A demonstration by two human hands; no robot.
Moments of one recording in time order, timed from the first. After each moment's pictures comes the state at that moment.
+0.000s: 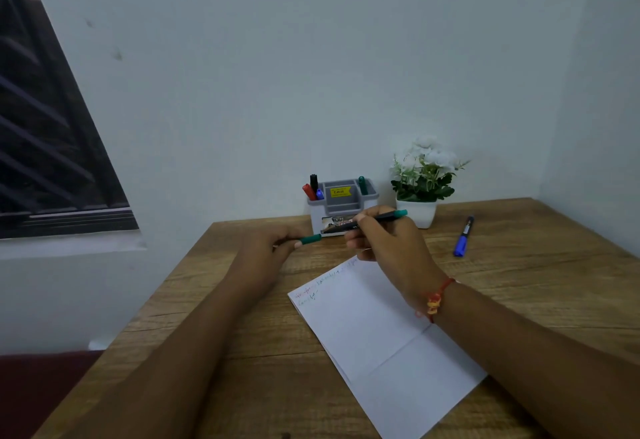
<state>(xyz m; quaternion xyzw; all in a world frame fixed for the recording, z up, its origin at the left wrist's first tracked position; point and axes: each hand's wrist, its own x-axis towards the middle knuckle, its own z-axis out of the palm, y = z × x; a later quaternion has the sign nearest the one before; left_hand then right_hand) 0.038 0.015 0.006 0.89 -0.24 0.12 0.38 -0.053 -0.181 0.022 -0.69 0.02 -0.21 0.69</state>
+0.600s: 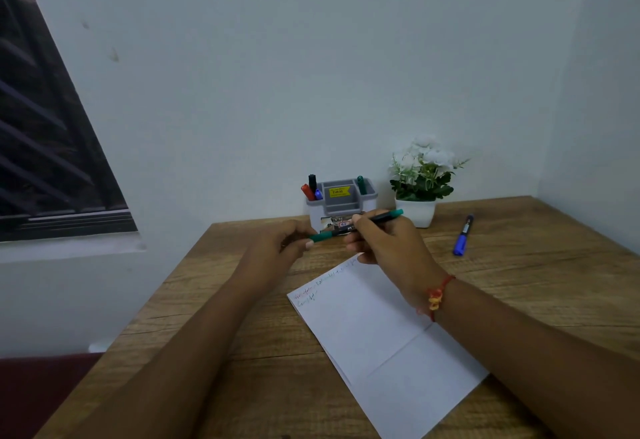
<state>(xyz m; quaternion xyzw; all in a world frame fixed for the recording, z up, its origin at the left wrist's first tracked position) 0.023 0.006 0.014 0.85 -0.26 0.08 0.45 -0.050 -0.183 0.019 -0.69 0.02 -0.19 0.70</state>
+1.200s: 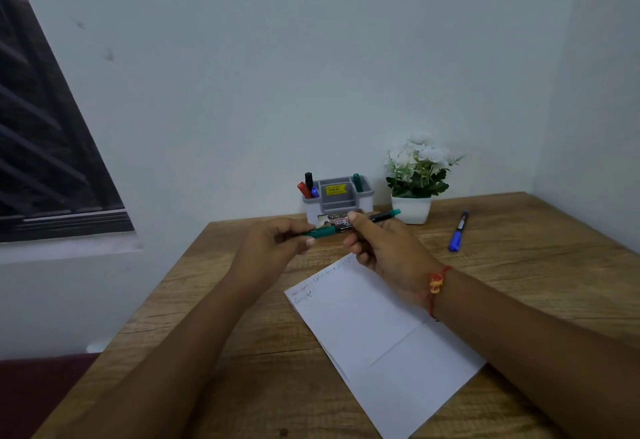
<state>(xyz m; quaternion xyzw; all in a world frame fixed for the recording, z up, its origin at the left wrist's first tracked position) -0.001 0.000 0.028 0.79 -0.24 0.07 0.56 -0.045 -0.190 0.016 -0.64 0.03 -0.09 0.76</state>
